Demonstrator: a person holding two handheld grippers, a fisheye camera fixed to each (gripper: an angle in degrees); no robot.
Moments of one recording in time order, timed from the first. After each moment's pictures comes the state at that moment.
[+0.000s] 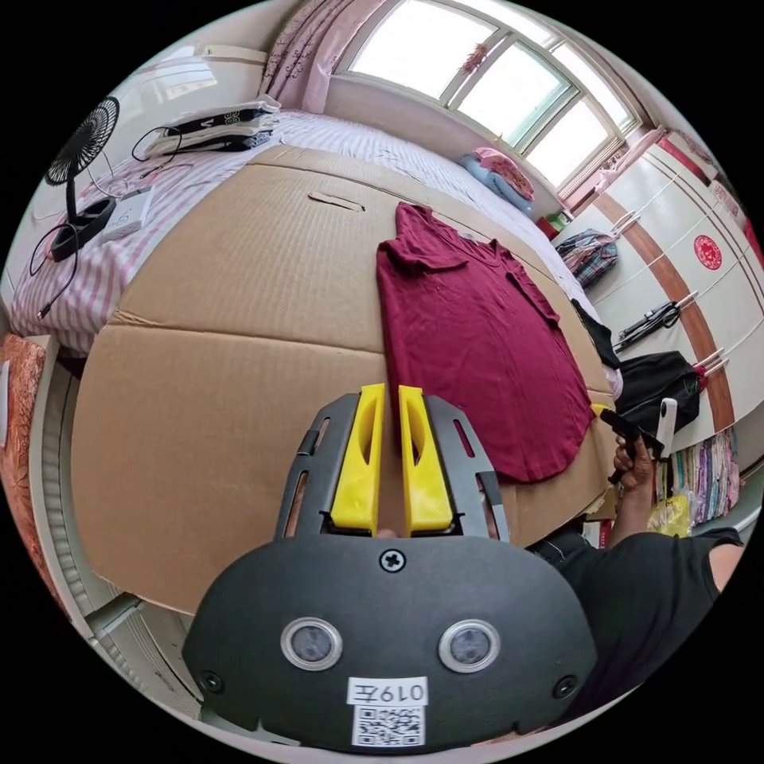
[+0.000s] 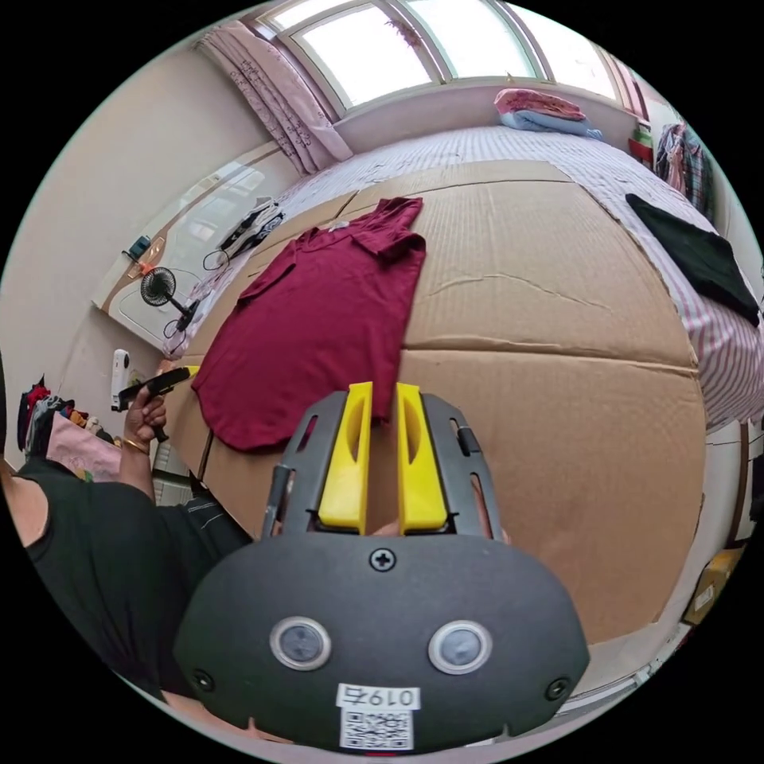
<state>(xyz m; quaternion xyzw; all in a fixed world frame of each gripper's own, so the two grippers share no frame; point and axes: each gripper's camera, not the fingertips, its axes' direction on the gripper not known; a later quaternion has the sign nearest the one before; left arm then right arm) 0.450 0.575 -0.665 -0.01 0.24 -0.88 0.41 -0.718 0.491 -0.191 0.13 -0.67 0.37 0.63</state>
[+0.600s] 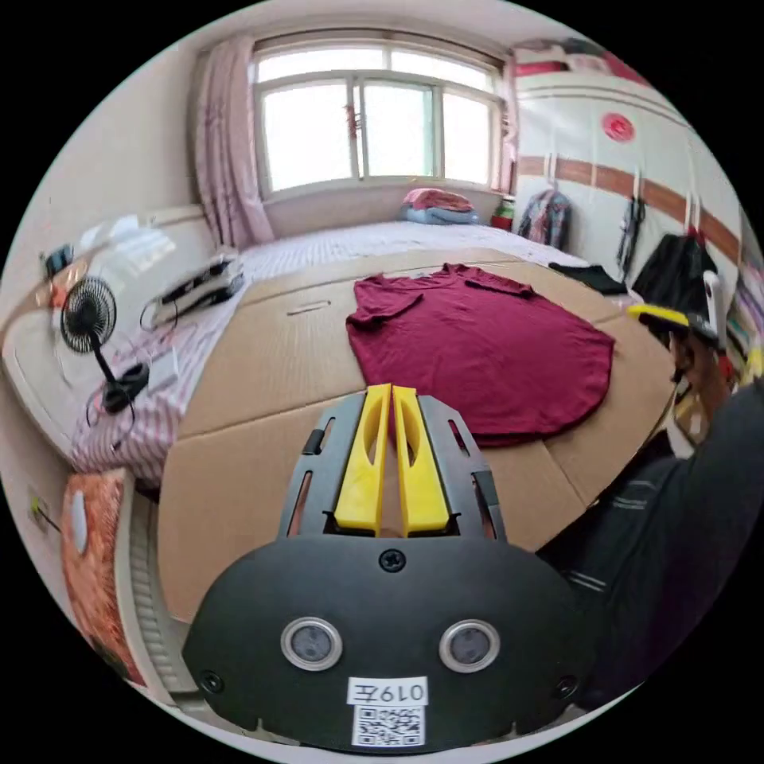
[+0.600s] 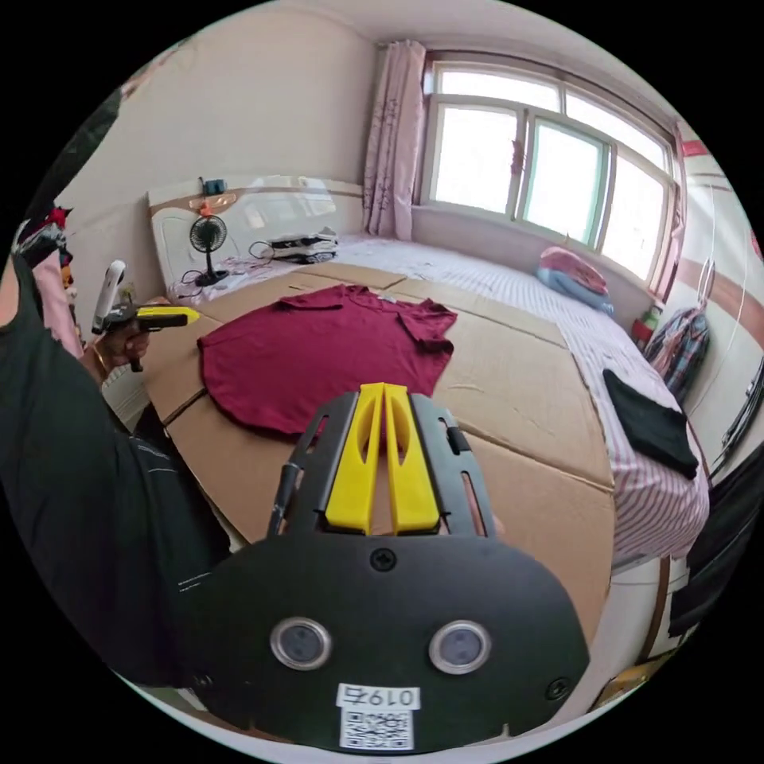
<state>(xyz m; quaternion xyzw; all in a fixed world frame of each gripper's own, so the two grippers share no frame) 0.441 0.396 -0.775 -0.01 0.04 -0.73 0.68 -0.838 0.578 -0.378 0.37 -0.48 0.34 0.72</state>
